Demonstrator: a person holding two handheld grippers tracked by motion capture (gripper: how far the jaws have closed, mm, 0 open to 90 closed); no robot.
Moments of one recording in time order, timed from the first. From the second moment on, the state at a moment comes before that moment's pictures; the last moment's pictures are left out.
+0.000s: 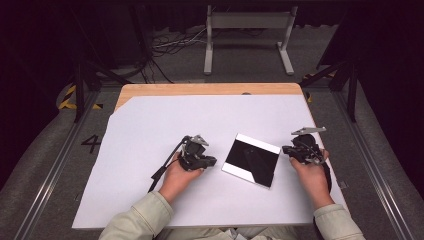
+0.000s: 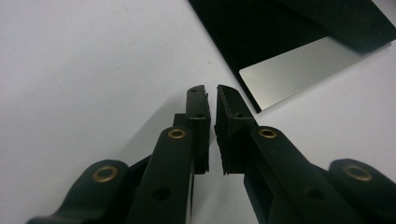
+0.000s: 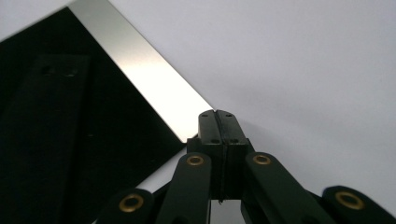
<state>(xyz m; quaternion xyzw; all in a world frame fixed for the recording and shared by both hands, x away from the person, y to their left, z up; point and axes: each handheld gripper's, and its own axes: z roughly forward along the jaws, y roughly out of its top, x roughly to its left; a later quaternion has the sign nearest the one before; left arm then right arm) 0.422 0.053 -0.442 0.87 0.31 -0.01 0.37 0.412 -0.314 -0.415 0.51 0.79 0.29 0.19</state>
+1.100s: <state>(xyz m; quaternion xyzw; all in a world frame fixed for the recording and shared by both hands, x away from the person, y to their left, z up) 0.421 0.070 -0.434 0.87 0.32 0.00 0.38 0.451 -0.266 -0.427 0.46 0.82 0.30 0.14</state>
